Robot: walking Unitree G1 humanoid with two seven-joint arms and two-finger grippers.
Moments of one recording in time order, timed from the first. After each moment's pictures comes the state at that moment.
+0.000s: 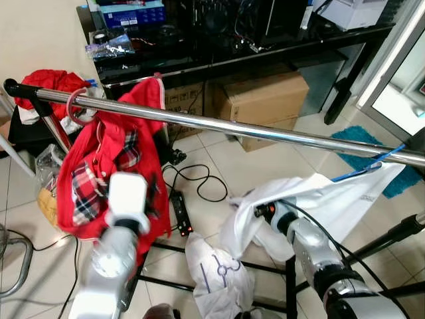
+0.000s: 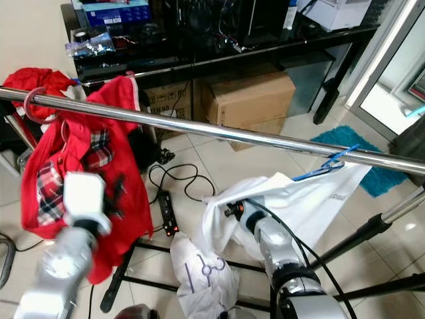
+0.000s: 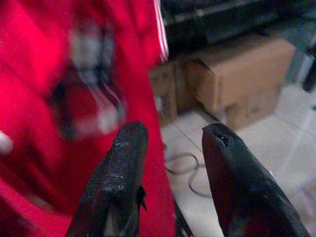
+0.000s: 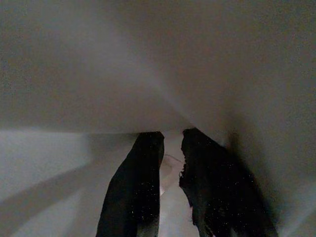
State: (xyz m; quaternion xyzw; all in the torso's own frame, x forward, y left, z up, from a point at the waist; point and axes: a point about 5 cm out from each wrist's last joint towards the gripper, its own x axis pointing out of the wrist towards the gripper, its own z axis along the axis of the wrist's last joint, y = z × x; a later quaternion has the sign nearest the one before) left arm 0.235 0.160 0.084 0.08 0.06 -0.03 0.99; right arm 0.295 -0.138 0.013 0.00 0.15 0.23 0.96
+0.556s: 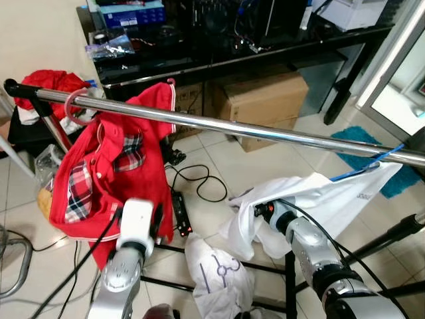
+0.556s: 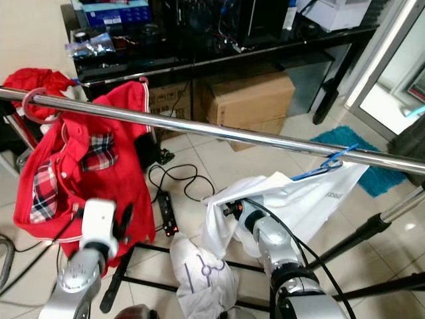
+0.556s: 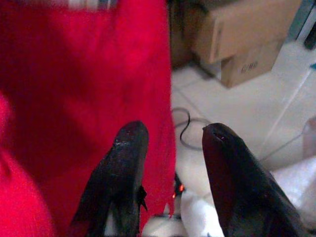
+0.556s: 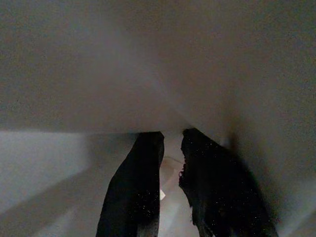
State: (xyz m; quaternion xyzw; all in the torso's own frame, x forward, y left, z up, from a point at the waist) left arm 0.225 0.170 0.025 0.06 0.15 -0.02 0.99; right arm 0.294 -0.137 0.013 0.00 0.15 0.23 0.96
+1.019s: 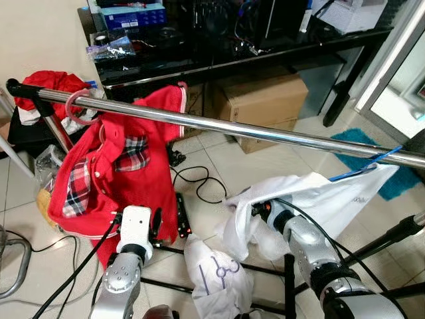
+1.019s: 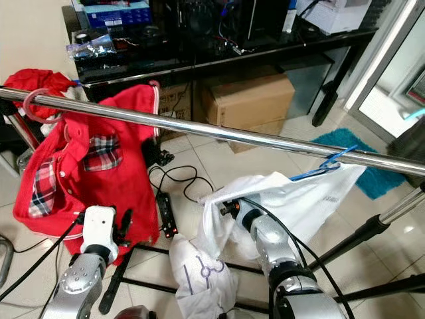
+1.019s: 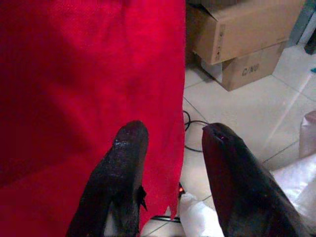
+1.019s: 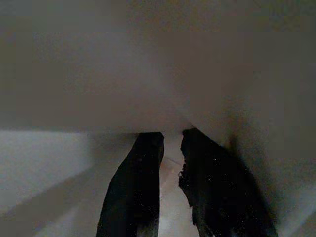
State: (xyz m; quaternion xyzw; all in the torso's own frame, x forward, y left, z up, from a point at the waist) left arm 0.229 0.170 0.019 0.06 0.14 -0.02 0.99; right arm 0.297 -0.131 0.016 -0.01 0.14 0.24 0.96
